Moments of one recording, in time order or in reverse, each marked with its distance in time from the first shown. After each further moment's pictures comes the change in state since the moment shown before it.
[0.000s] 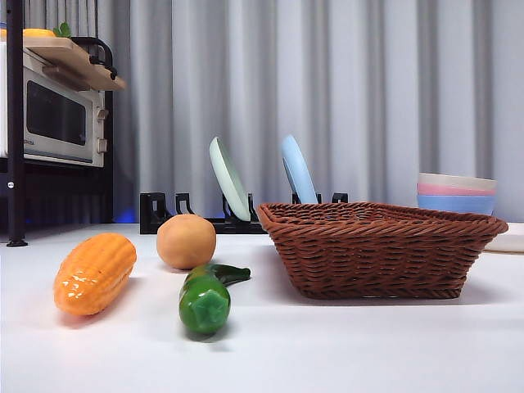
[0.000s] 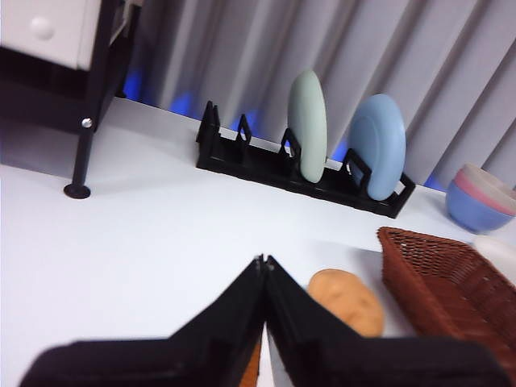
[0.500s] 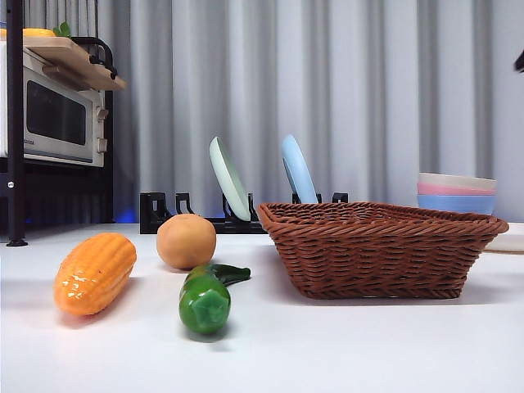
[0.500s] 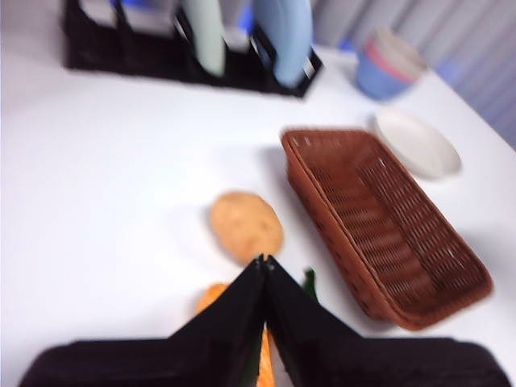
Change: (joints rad) left arm 0.000 0.533 0.439 -0.269 0.330 0.177; right arm 0.000 0.592 0.481 -0.278 -0.265 -0.272
